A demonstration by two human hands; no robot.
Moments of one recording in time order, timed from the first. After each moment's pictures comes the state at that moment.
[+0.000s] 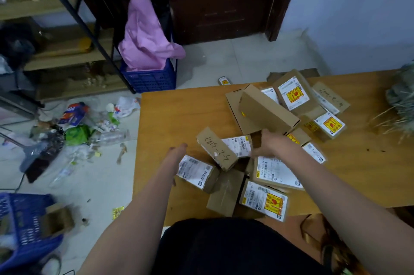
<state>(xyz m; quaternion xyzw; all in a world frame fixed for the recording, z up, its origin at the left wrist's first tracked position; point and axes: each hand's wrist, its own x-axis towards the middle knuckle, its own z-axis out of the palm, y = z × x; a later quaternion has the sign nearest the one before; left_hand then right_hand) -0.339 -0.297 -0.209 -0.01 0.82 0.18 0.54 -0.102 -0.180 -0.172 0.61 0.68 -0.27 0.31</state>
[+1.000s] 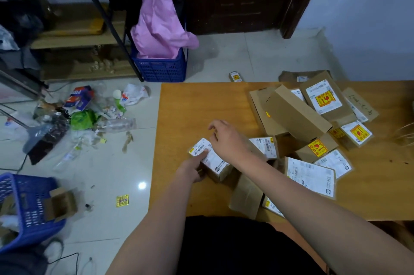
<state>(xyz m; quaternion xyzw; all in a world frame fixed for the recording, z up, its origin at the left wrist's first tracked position) -0.373 -0.332 -0.272 -0.18 0.64 0.38 0.64 -0.270 -0.254 -0.181 0.44 0.83 -0.34 -0.05</state>
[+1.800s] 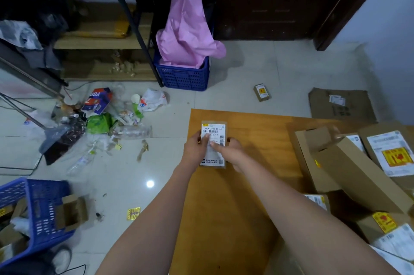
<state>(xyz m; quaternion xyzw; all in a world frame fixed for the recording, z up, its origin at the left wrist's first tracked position) -0.550 -0.221 -0.288 0.22 0.78 0.39 0.43 -0.438 -0.150 -0.274 0.59 0.48 -0.65 -0.02</state>
